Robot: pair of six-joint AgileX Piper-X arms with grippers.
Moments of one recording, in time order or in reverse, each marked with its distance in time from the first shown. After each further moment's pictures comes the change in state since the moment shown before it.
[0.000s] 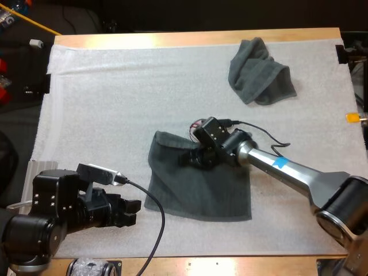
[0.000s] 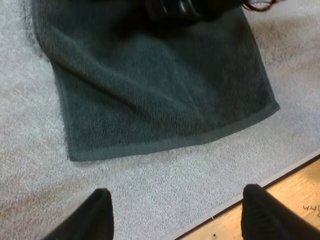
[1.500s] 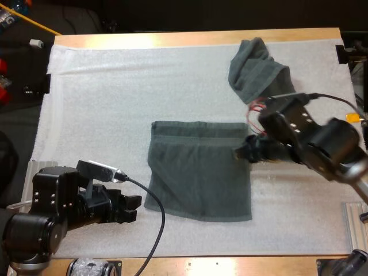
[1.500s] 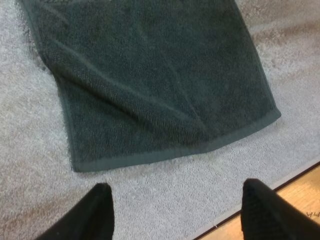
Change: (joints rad) left arm 0.000 0.008 0.000 -0.043 0.000 0.000; right arm -0.059 -0.675 -0.166 0.791 0.182 -0.145
